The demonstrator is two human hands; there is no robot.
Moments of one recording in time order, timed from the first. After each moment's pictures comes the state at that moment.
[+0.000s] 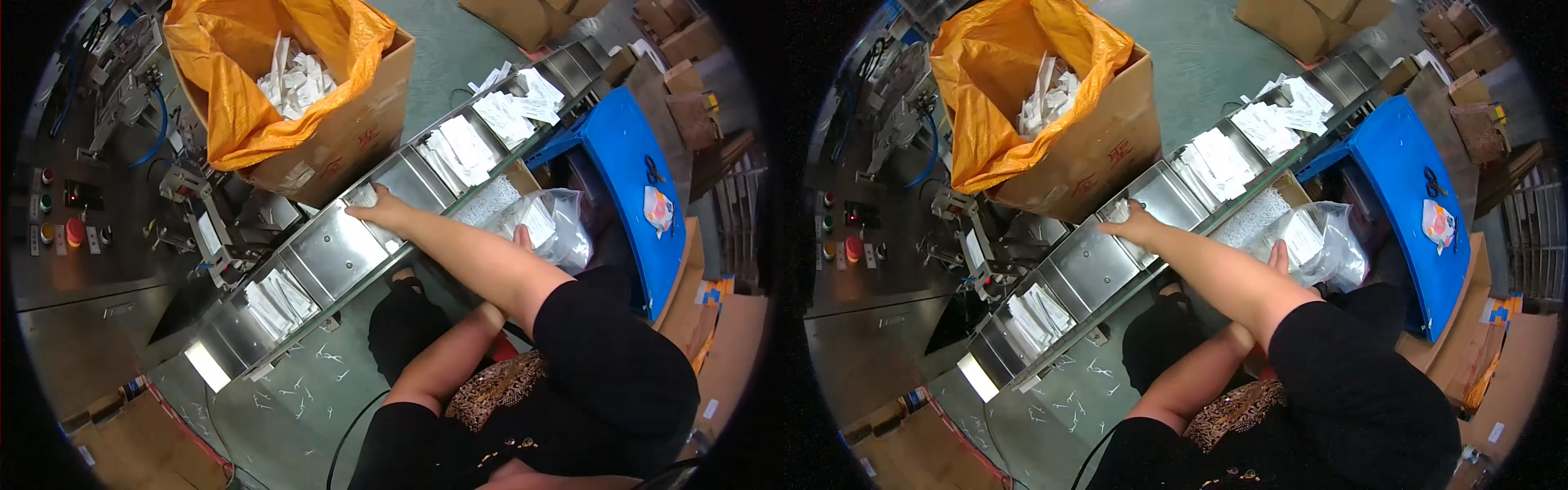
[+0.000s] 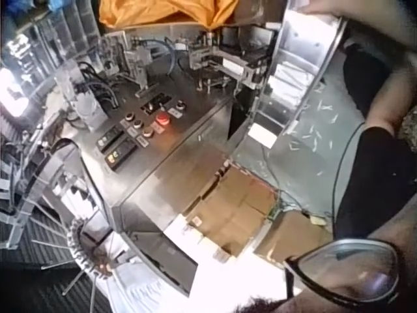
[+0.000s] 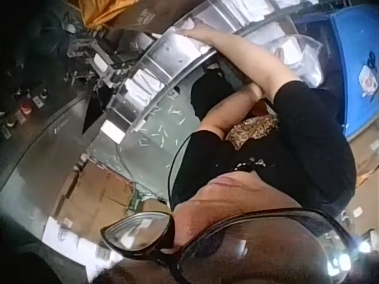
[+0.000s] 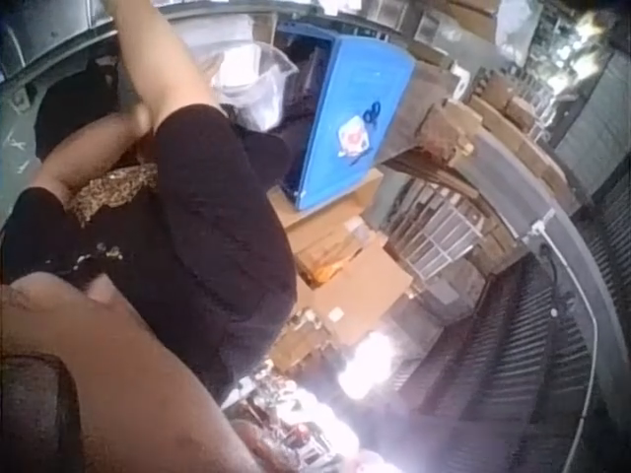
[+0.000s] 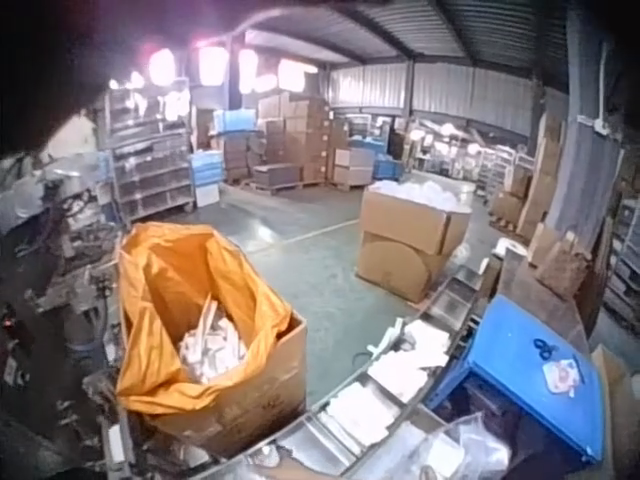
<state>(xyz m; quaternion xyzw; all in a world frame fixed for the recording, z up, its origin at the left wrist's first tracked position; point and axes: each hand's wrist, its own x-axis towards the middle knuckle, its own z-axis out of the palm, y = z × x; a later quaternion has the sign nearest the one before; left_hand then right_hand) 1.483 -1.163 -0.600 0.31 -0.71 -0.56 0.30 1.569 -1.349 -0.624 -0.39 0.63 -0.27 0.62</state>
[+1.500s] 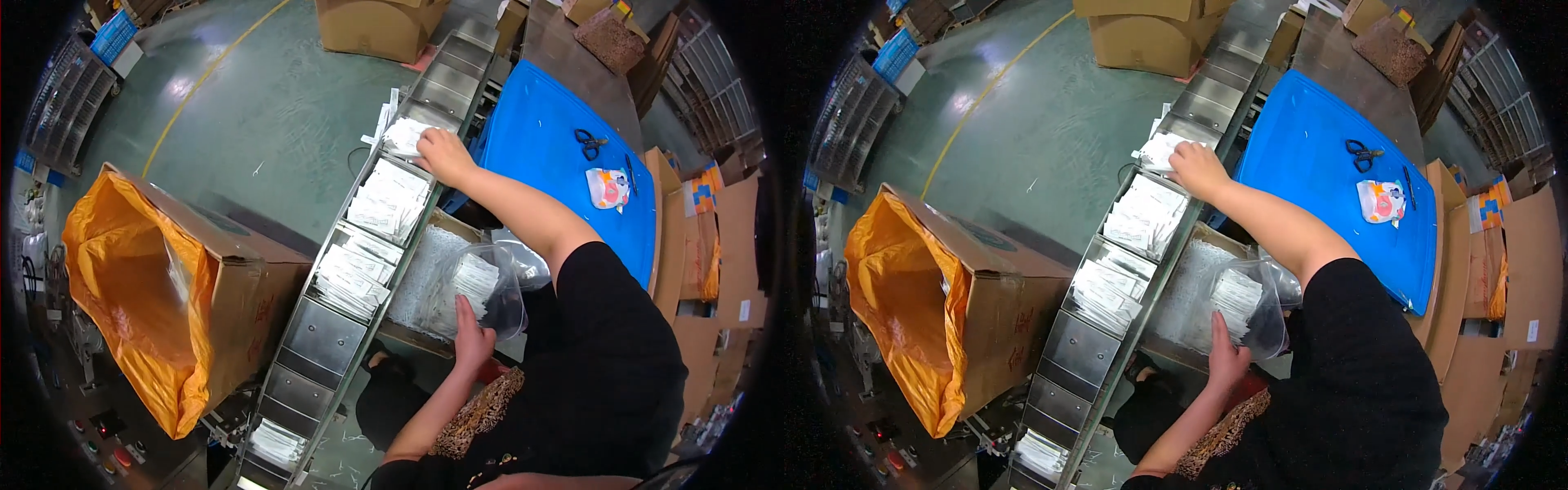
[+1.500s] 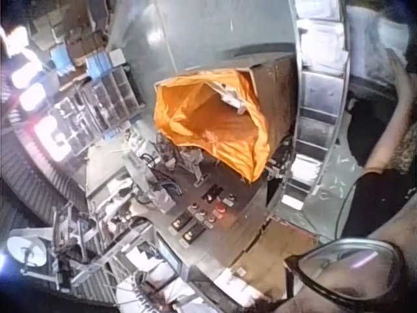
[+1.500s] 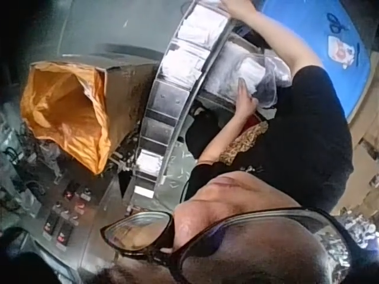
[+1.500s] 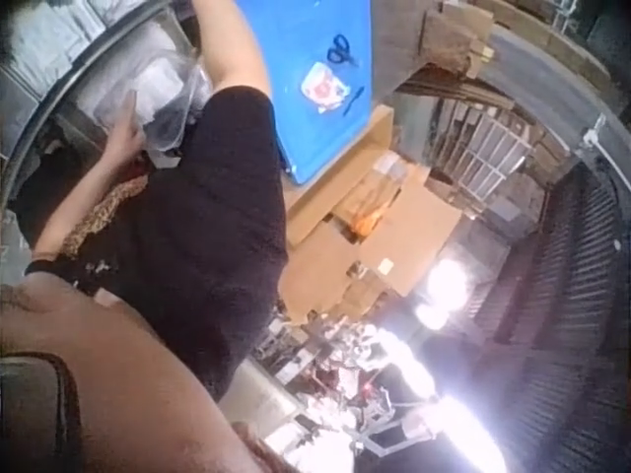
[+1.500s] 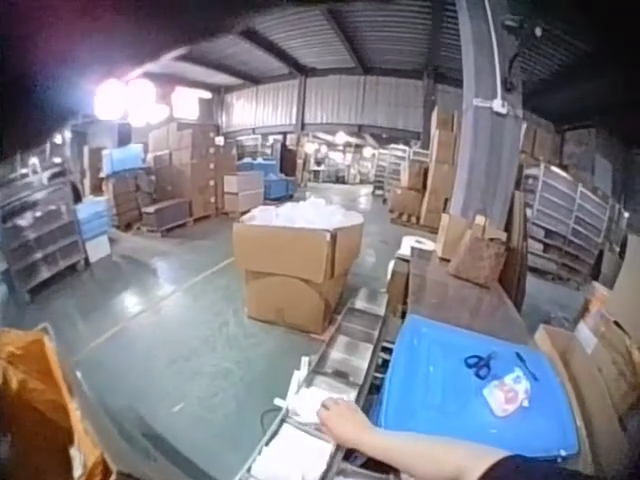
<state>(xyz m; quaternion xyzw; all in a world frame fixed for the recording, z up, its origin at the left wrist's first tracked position) 1.426 -1.179 -0.599 0.37 -0.70 -0.61 0.10 1.172 -1.389 -0.578 -0.66 0.74 -0.12 -0.06</state>
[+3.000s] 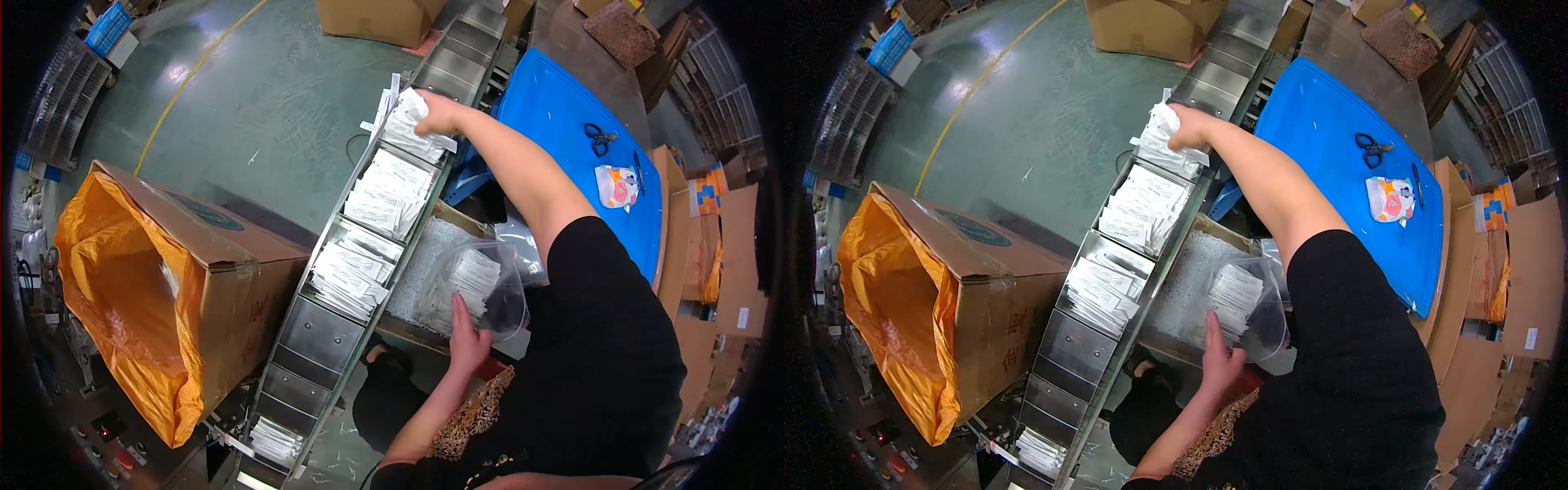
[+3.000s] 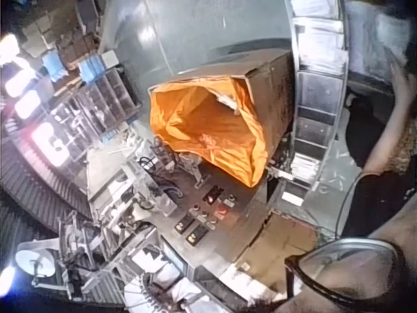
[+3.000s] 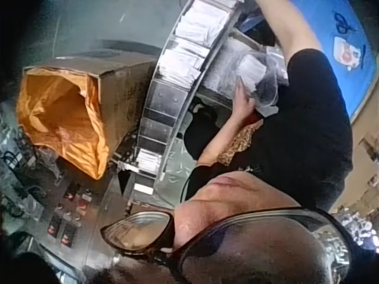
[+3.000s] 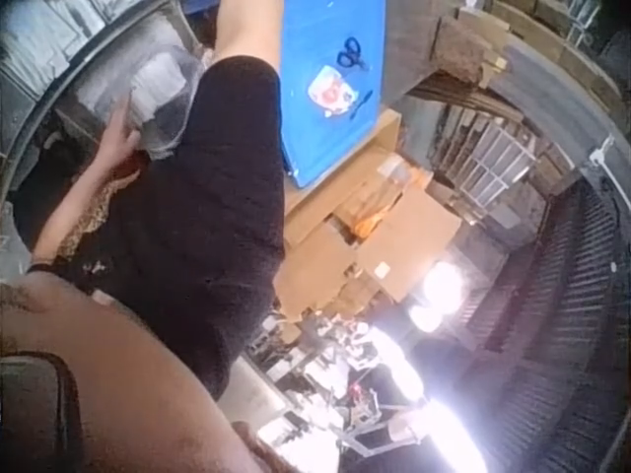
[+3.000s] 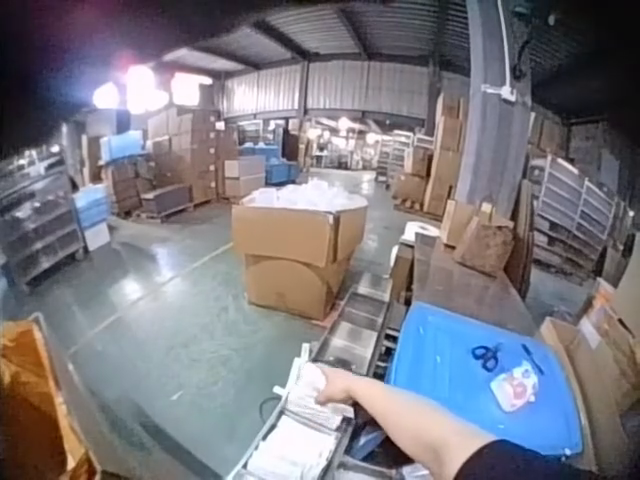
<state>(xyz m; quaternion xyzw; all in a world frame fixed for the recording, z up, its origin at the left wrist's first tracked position) 1.431 -1.193 -0.588 0.39 -0.64 -0.66 0.05 1.113 -1.452 -0.572 -0.49 0.78 -0.21 0.32</state>
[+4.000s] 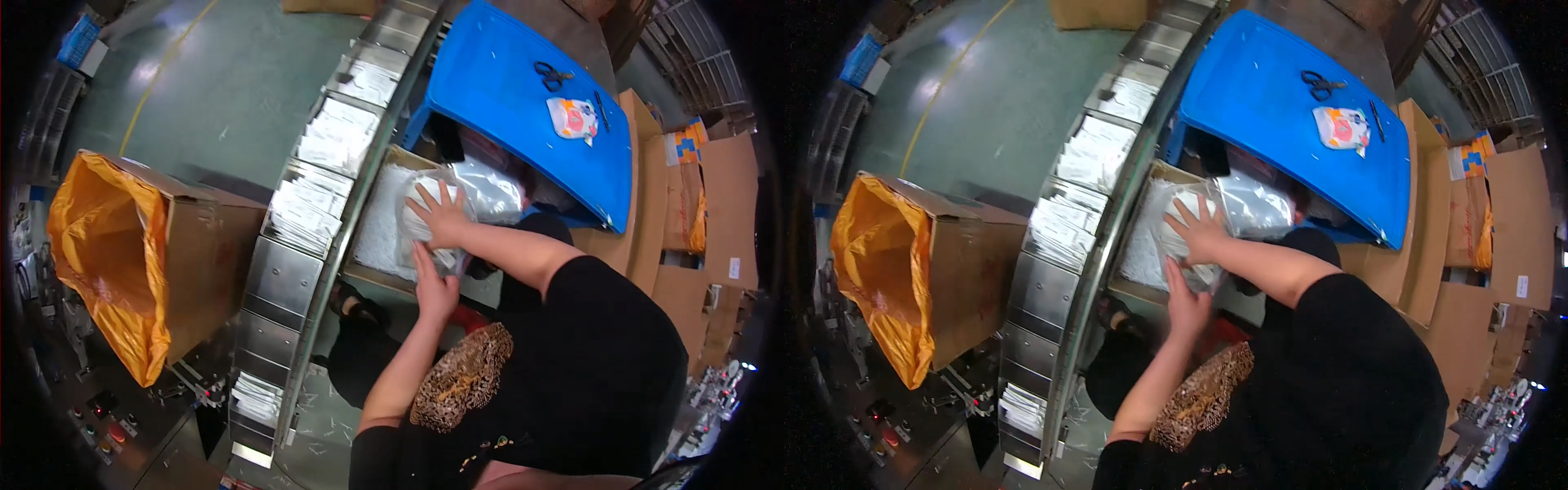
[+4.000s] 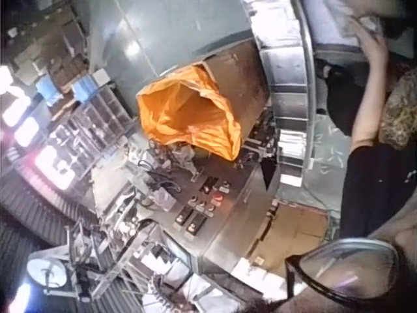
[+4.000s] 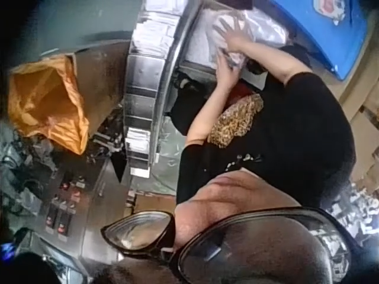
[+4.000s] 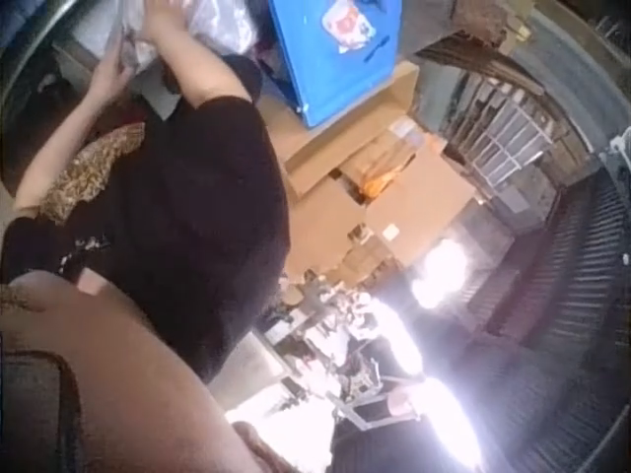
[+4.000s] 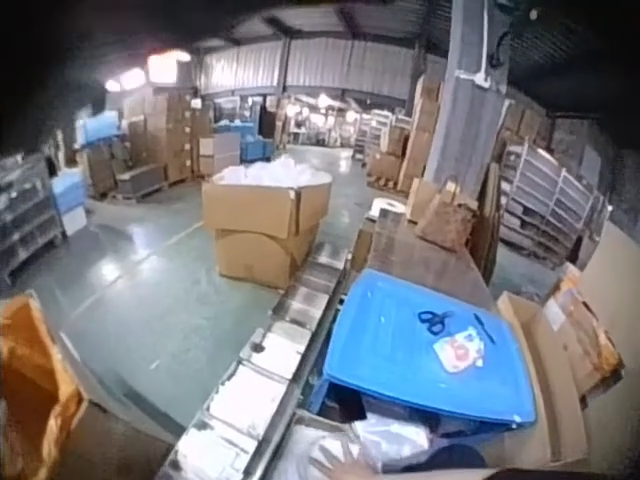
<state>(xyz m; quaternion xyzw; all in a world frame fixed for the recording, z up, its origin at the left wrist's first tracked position) 1.447 -1.150 -0.580 0.39 -0.70 -0.58 0.14 1.297 -1.172 -0.600 -0.55 0.79 0.12 0.24</state>
